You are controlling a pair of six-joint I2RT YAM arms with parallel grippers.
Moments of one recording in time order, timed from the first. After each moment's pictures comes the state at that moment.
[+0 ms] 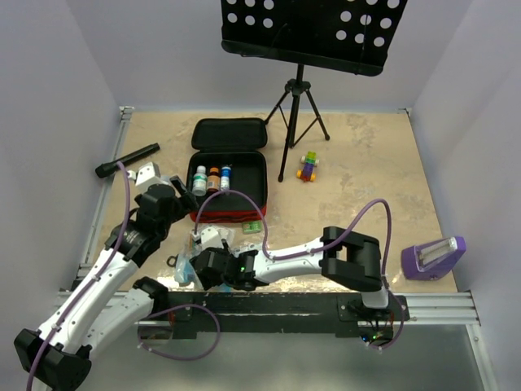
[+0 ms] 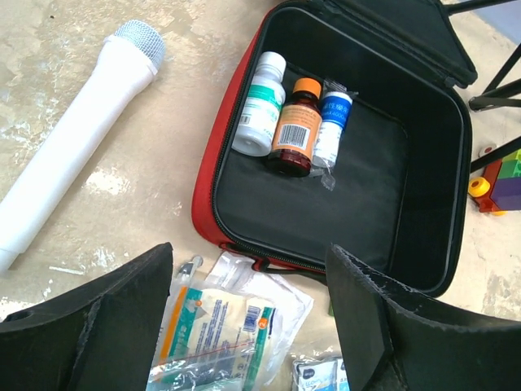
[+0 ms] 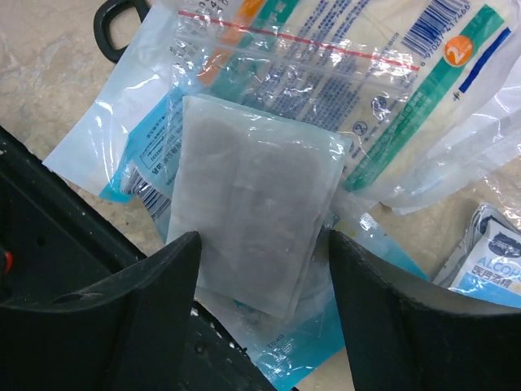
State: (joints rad) left arm -0.45 0.76 0.72 -0.56 -0.45 -0.74; right arm 1.43 1.94 1.21 -0.10 0.39 0.67
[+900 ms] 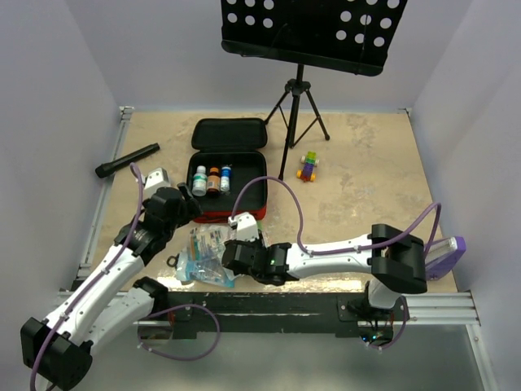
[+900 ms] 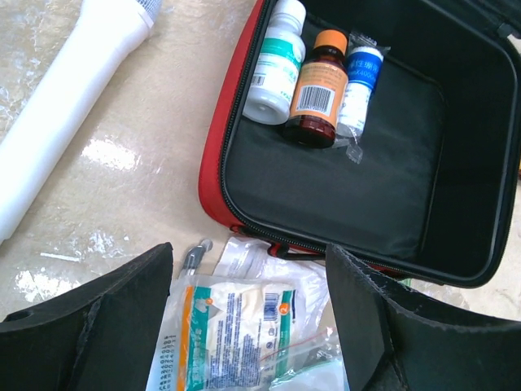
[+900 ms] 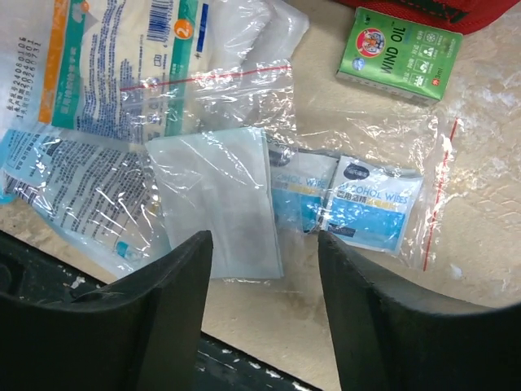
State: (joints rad) left arm -0.45 0.80 0.64 -0.52 -0.41 -0.74; right arm 1.40 1.67 1.03 -0.33 0.60 0.84
